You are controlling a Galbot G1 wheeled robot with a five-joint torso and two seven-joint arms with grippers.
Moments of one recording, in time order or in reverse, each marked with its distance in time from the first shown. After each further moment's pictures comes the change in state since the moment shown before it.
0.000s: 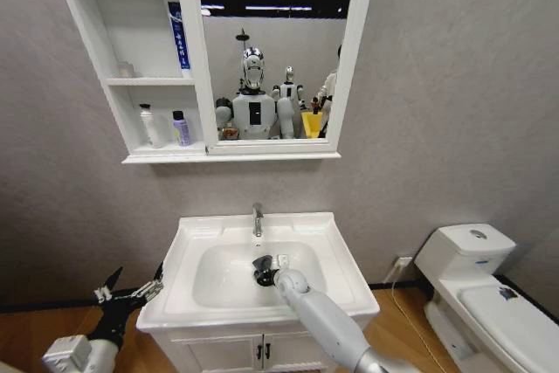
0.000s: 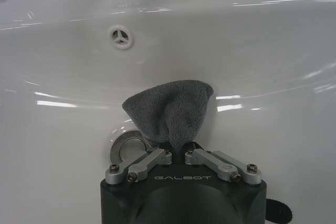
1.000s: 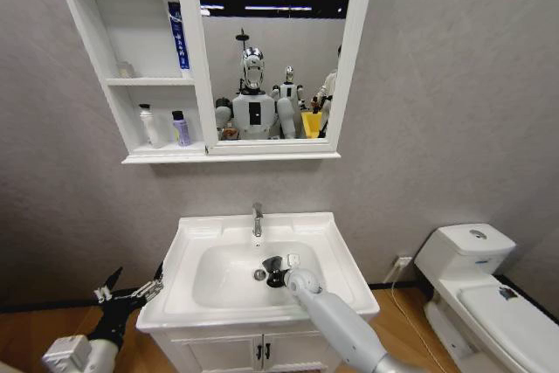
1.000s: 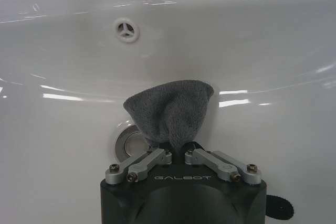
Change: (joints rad) left arm 0.000 0.000 0.000 0.000 0.000 0.000 0.000; right arm 0.009 0.004 -0.009 -0.009 0.007 -0.032 -0.018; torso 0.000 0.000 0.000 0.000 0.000
